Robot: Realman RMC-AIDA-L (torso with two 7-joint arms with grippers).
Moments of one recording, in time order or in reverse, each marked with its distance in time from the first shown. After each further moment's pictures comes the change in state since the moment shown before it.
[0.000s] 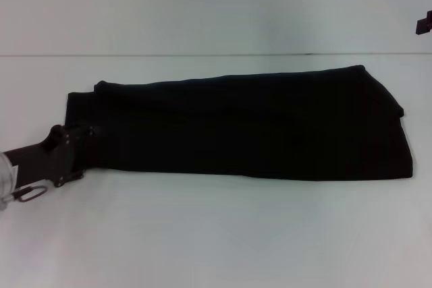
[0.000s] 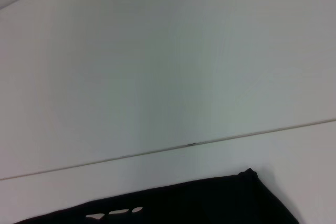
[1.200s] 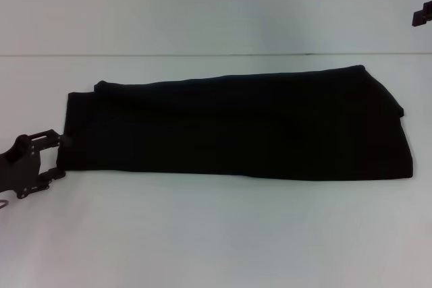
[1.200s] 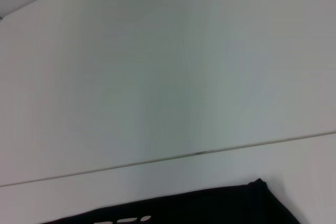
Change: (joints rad) left arm 0.057 0.010 0.006 0.131 0.030 0.118 0.001; right arm 0.018 0.000 0.002 0.000 0.000 0.007 0.004
